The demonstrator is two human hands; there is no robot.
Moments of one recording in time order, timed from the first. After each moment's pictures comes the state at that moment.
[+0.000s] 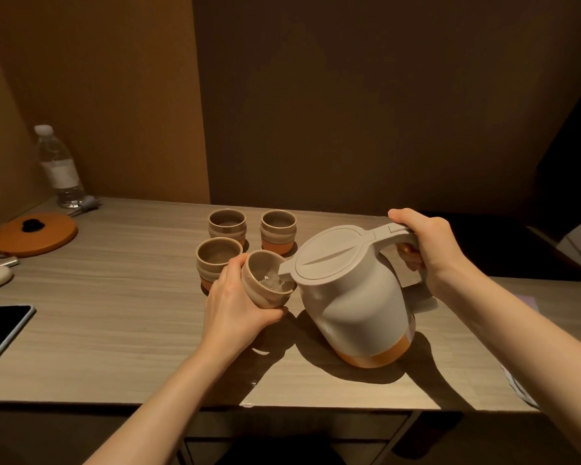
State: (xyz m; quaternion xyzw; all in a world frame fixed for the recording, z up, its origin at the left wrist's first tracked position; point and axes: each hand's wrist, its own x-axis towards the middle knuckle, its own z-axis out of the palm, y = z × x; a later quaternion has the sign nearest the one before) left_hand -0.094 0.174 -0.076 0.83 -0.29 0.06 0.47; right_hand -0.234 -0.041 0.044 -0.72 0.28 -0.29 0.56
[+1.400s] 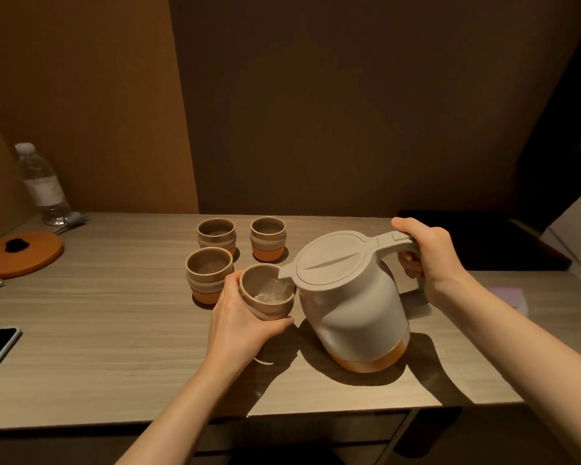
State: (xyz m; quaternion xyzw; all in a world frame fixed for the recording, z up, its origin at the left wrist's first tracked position) left_hand -0.111 0.165 -0.074 0.79 -0.30 0.02 0.54; right_hand -0.250 -0.051 0.032 -0.69 0.29 -0.33 0.57
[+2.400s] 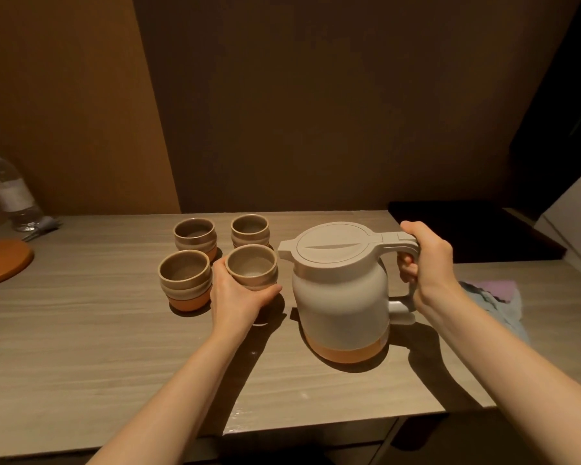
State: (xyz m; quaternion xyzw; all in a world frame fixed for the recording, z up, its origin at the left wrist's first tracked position) left_hand -0.070 0.096 -0.096 0.79 -0.20 0.02 0.58; right_hand -0.250 -0.082 0.001 -0.58 0.34 -0.41 0.62
